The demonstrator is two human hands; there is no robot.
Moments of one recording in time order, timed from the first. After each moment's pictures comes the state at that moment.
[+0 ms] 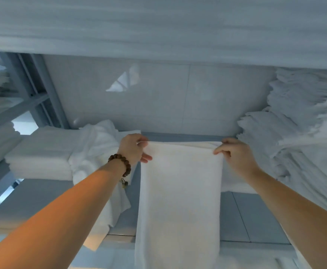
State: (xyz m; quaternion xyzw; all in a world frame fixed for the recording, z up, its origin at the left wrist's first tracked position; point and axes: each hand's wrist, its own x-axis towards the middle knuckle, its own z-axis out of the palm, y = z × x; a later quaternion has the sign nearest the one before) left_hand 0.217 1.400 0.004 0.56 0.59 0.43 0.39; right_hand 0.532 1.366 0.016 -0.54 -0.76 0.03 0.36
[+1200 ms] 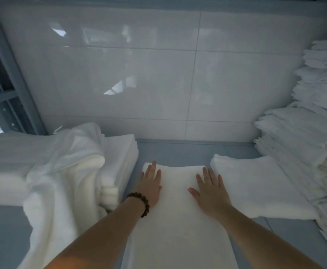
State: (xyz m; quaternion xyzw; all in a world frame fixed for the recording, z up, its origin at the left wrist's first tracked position) left_hand 0.255 1.521 -0.219 0.80 0.60 0.03 0.02; right_hand 0.478 1.498 -0.217 -0.69 -0.73 -0.01 -0.03
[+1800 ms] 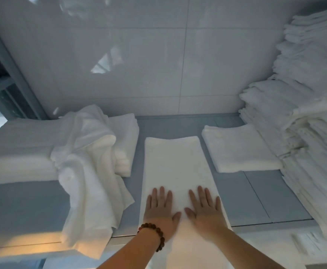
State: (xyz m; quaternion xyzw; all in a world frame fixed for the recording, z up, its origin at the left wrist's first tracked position) left_hand 0.260 1.323 -0.234 0.80 0.58 -0.06 0.11; right_hand 0.430 1.304 -0.225 -0.70 -0.69 0.14 -0.06
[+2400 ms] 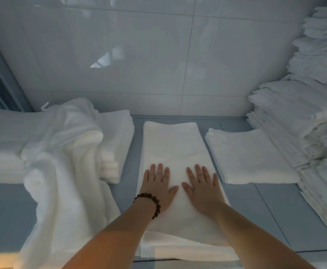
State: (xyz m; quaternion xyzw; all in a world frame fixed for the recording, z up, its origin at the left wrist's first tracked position) left_hand 0.277 1.447 -0.256 0.82 0.58 -0.03 0.04; right_hand 0.454 1.423 -0.244 -0.69 -0.71 0.08 0.00
